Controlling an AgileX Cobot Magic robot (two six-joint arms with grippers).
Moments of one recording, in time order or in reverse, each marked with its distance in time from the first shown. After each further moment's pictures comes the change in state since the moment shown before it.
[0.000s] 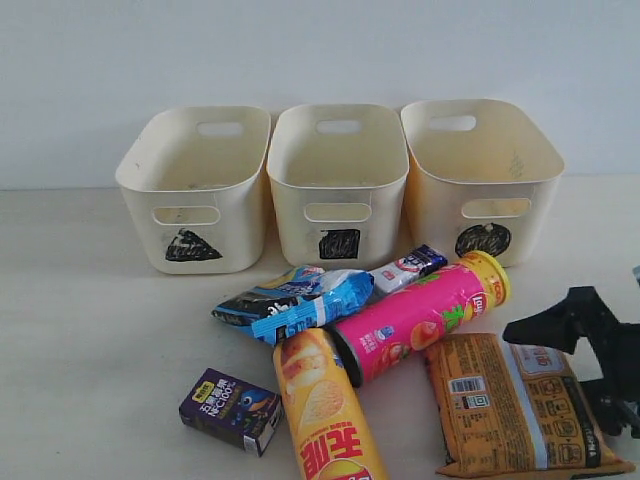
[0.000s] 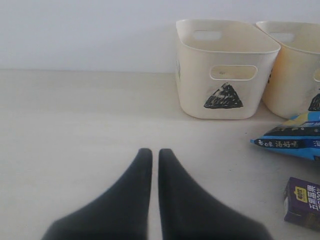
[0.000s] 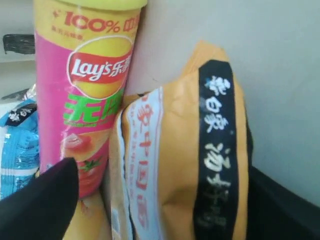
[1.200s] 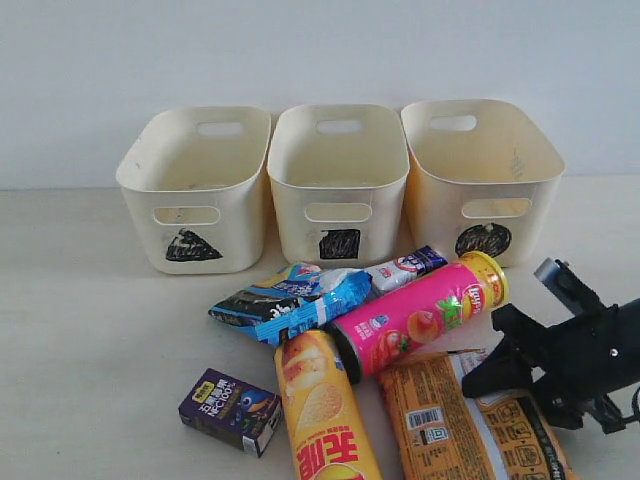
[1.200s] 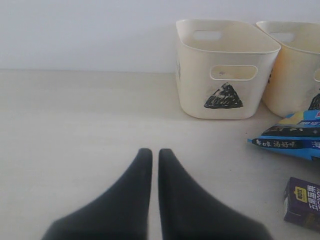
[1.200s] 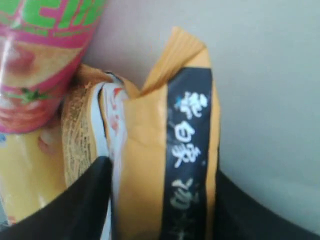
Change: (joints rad) left arm 0.000 0.000 0.000 0.000 0.000 0.000; right arm 0.212 0.003 -0.193 -0.510 -0.075 0.454
